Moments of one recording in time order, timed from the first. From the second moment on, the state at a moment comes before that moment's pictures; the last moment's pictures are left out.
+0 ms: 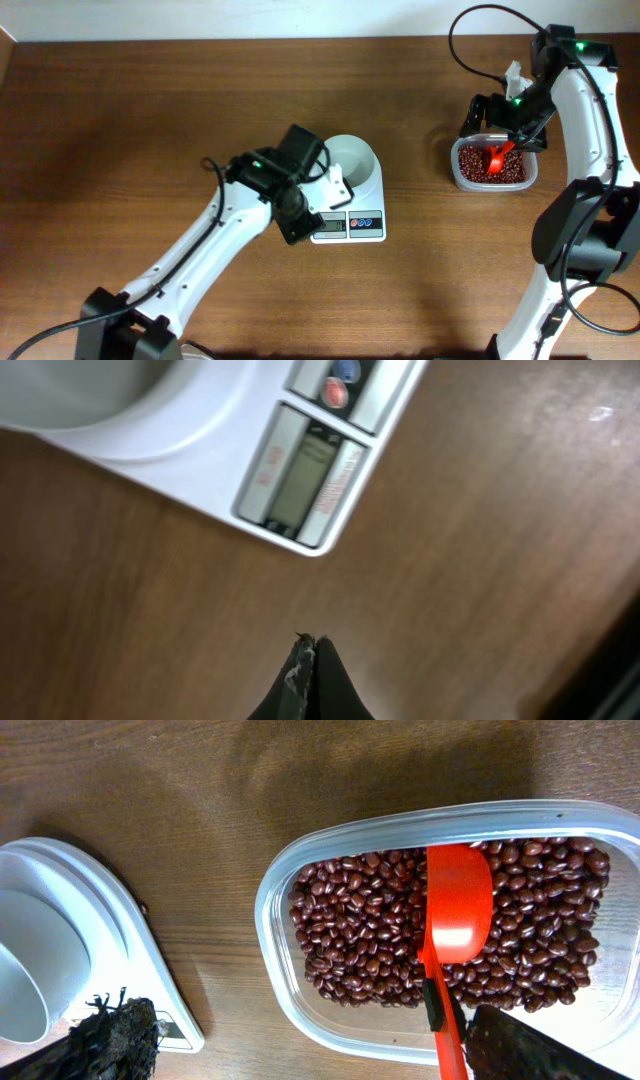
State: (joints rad) left arm -0.53 1.57 1.26 -1.06 0.13 0.56; right arm -0.15 2.13 2.00 -1.41 -0.26 0.06
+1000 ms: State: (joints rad) left arm -0.74 1.56 1.24 -1.10 -0.09 -0.44; right arm -0.15 2.13 2.00 -1.41 -0.26 0.06
